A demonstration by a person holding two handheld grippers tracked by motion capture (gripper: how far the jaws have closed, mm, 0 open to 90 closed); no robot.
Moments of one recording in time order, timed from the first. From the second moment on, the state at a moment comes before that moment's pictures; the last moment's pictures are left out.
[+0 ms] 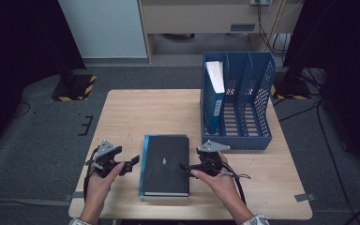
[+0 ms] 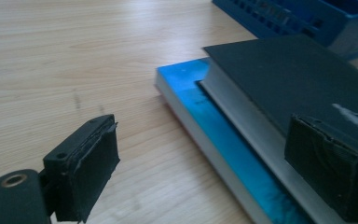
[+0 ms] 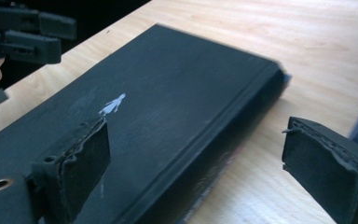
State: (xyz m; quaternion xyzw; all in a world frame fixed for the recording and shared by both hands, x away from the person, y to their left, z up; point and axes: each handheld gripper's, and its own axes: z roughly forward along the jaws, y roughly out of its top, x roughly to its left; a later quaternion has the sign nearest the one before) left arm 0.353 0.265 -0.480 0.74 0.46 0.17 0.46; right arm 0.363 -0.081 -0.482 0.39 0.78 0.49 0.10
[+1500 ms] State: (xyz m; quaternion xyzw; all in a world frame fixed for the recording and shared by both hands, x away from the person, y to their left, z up) left arm 0.368 0.208 -0.491 0.79 0.38 0.07 0.47; right arm 0.371 -0.071 -0.507 0.40 0.78 0.48 0.03
